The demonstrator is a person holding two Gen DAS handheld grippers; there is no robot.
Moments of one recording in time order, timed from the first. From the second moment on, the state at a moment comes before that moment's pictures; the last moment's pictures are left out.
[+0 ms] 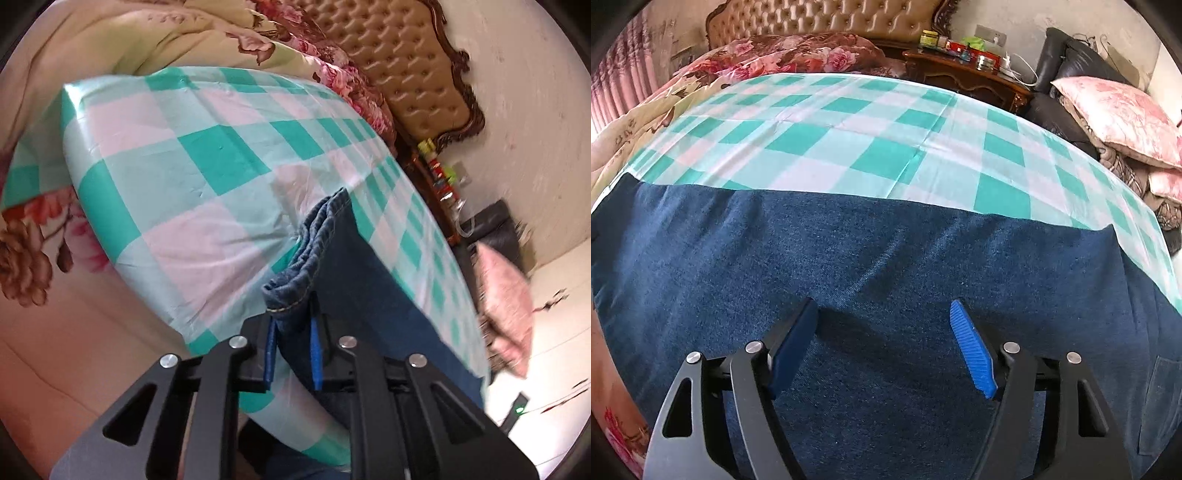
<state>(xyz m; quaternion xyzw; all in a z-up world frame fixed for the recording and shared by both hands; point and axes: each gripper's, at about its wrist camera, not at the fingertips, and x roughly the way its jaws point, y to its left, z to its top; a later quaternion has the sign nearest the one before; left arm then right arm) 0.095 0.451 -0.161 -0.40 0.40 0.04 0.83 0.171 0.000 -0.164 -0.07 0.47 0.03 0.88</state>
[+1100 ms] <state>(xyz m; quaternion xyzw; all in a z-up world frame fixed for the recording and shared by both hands) 0.100 0.443 -0.144 -0.35 0.41 0.05 0.84 0.188 -0.016 -0.153 -0.07 0.46 -0.01 0.89</state>
